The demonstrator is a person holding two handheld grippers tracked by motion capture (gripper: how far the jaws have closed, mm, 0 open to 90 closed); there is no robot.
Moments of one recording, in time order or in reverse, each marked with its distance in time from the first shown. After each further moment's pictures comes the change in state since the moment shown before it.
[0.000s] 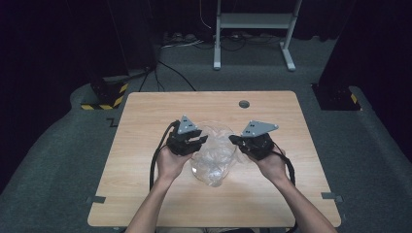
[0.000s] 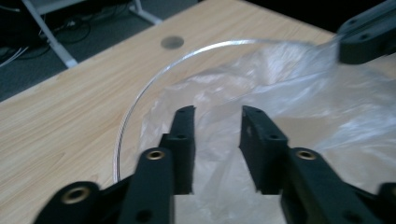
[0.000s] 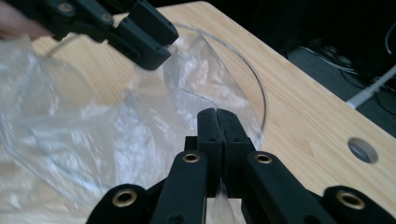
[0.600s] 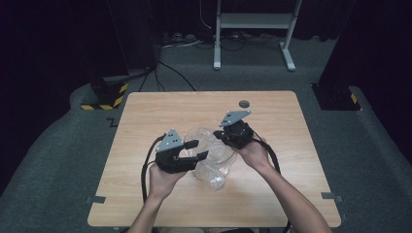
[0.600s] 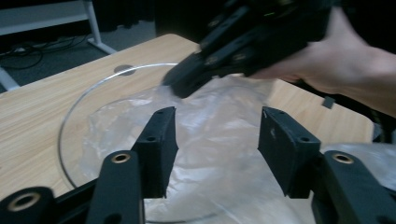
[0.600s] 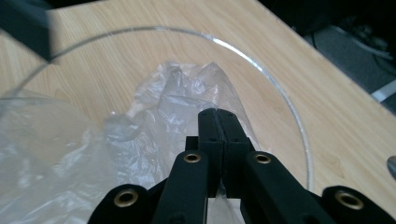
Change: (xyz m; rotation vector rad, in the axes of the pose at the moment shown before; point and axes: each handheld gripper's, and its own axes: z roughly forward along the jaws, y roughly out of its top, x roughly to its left) left arm -0.026 -0.021 -0.056 -0.167 -0.187 -0.055; right arm 0.000 0.035 0.050 0.122 0.075 -0.024
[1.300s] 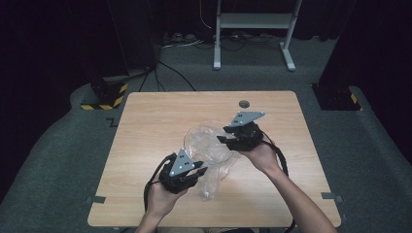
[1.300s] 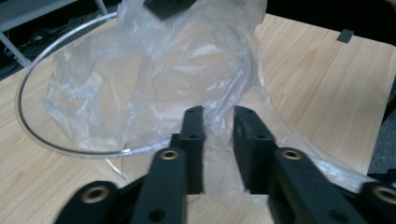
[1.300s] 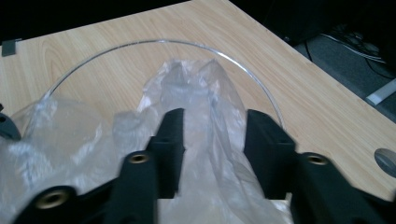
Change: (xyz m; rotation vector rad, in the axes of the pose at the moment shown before) left arm -0.038 -0.021 -0.002 0.170 0.083 0.156; right arm -0.001 -0.009 -0.029 -0.062 -0.007 0.044
